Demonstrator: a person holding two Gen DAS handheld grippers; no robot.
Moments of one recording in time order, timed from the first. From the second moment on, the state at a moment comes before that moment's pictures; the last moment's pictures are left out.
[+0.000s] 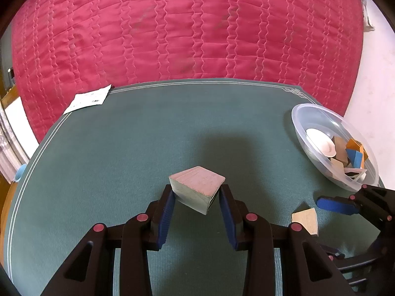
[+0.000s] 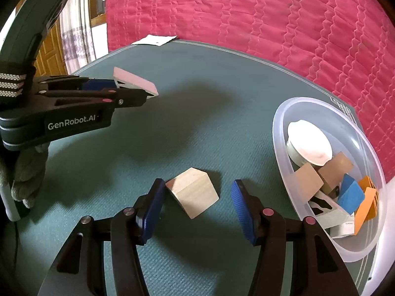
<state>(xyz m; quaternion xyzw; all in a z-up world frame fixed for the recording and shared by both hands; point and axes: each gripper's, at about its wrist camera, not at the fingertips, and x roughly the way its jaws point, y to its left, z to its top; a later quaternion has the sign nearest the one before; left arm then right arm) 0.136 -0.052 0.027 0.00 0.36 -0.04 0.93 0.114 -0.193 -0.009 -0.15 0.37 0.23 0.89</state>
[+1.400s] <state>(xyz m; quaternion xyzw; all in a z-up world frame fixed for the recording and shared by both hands) 0.127 -0.064 0.032 0.01 0.35 -0.06 0.94 0.123 -0.344 0.063 0.18 0.26 0.11 0.94</state>
